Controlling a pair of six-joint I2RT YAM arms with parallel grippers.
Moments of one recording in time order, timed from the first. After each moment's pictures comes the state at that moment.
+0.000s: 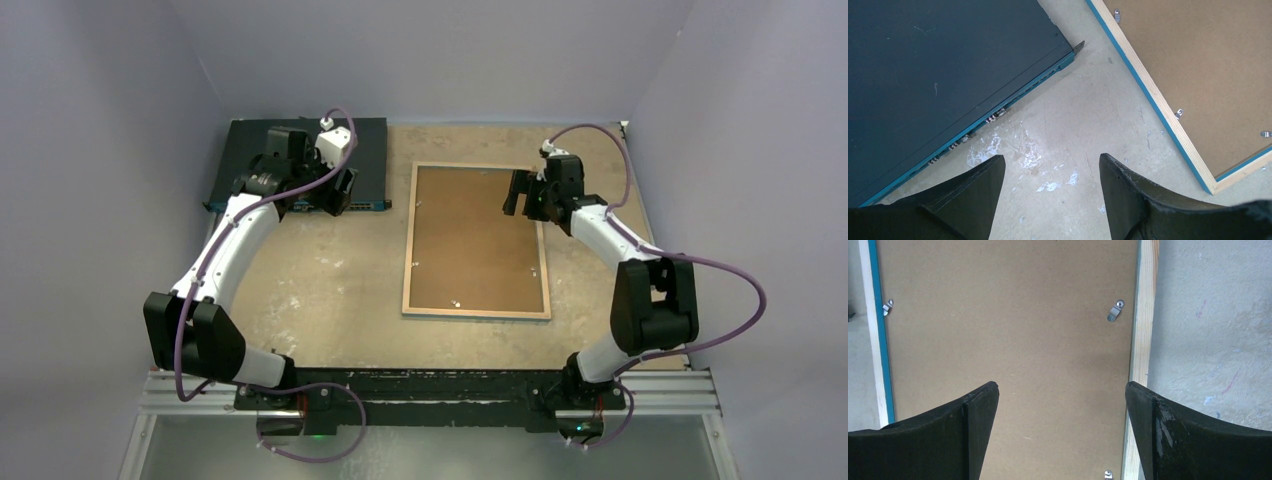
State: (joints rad) left arm -0.19 1.43 1.31 -0.64 0.26 0.30; right arm 0.15 1.57 1.04 -0.25 -0.07 0.30
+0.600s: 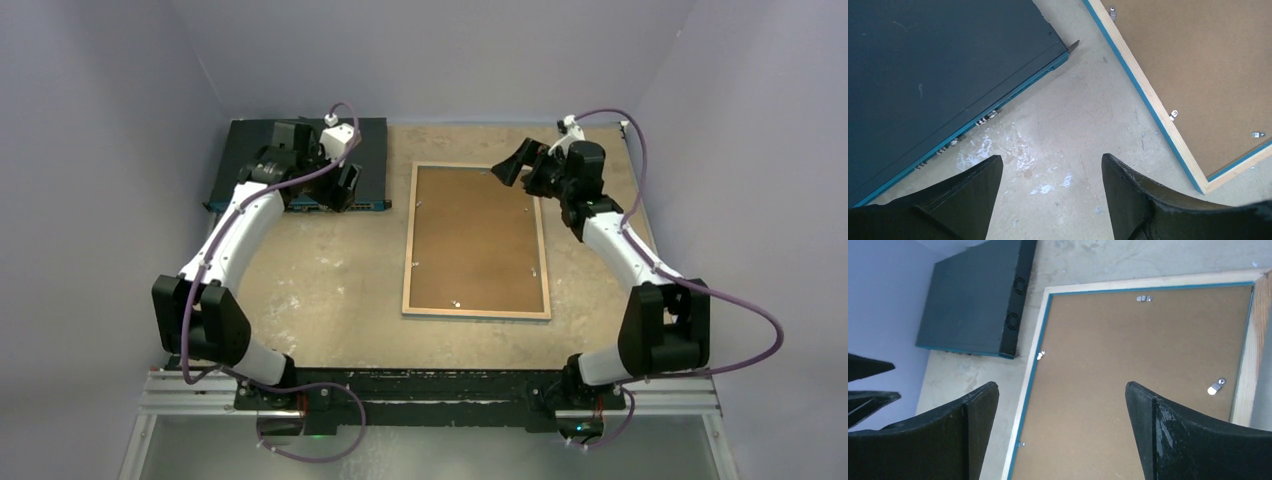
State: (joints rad) left arm -0.19 1.50 1.38 -0.68 0.28 0.28; right arm 0.11 1.43 1.02 0.05 -0.40 0.53
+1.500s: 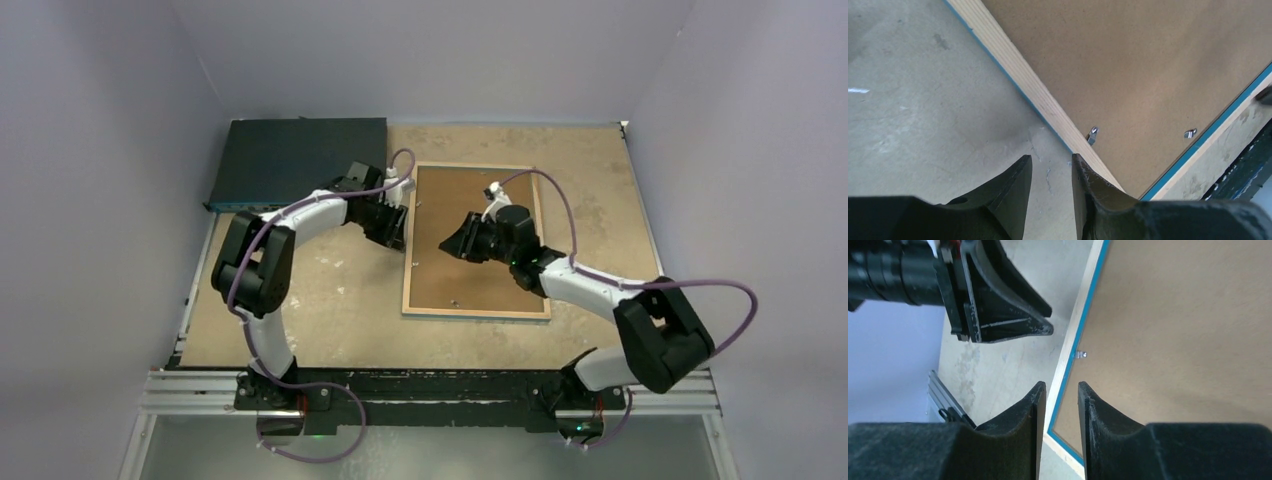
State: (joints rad) left arm -0.40 1.85 1.24 -0.48 0.48 0.02; right arm 0.53 1.37 0.67 0.25 -0.27 0.75
